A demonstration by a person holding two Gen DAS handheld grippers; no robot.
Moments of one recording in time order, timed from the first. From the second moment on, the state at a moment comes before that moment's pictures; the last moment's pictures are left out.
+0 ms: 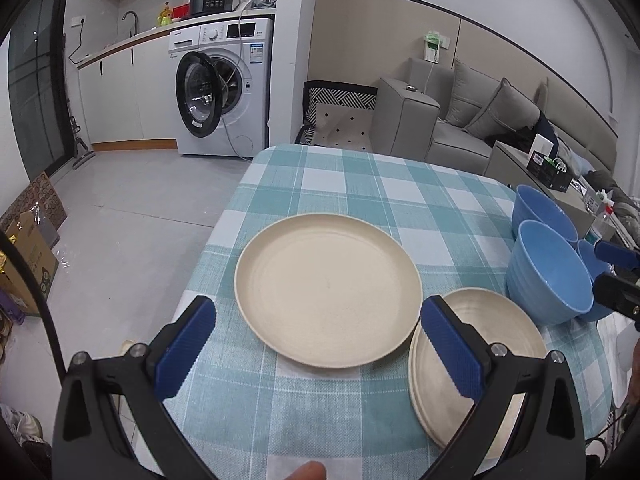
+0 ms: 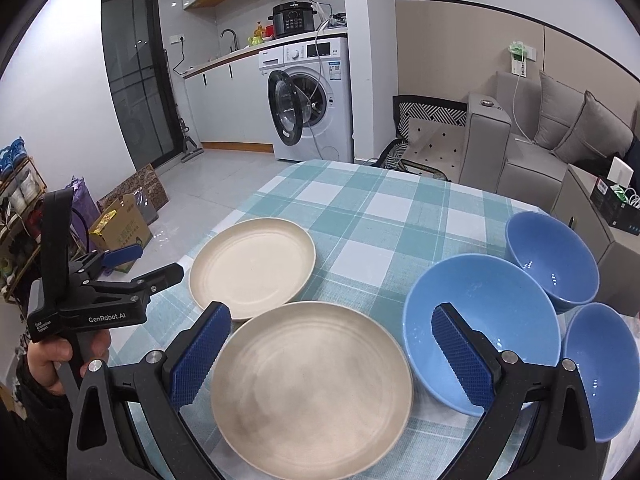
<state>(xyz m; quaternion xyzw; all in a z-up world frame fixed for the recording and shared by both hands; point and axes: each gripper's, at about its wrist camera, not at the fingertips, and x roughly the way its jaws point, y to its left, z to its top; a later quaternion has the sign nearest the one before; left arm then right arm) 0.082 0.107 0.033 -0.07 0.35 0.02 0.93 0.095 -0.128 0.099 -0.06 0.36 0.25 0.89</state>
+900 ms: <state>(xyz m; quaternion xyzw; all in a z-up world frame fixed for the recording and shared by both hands) 0.119 0.155 -0.011 -0.10 0.39 0.08 0.91 0.174 -0.056 0.051 -0.07 0.42 0.25 0.87</state>
